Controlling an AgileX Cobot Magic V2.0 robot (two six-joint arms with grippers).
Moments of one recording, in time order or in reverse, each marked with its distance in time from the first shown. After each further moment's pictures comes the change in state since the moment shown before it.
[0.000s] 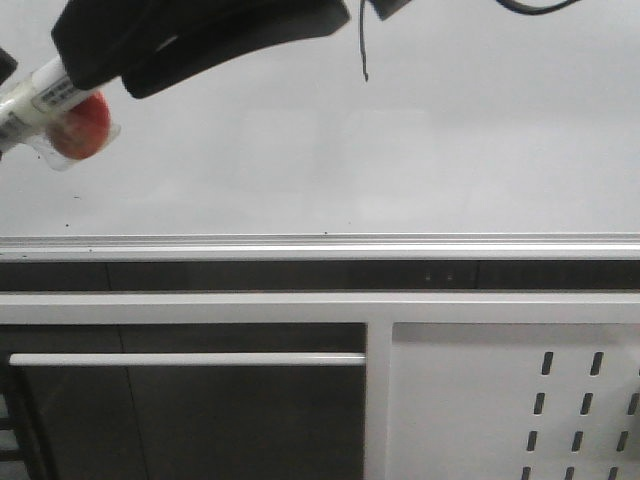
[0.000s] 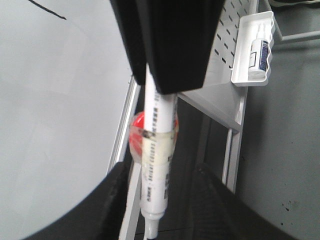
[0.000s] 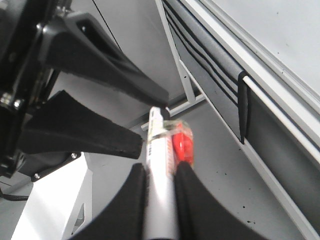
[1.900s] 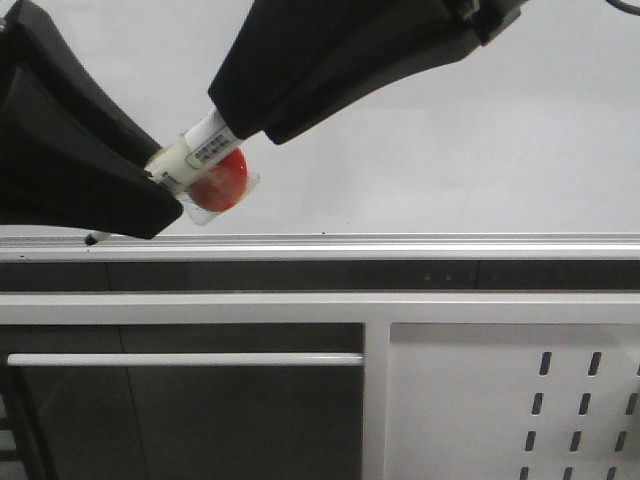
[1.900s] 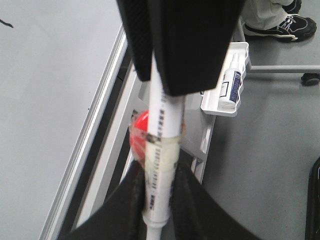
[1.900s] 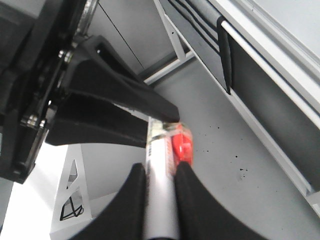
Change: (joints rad) left arm 0.000 0.230 0.000 -0.193 -0.225 0.004; right arm -0.140 -0.027 -0.008 -0.142 0.217 0.121
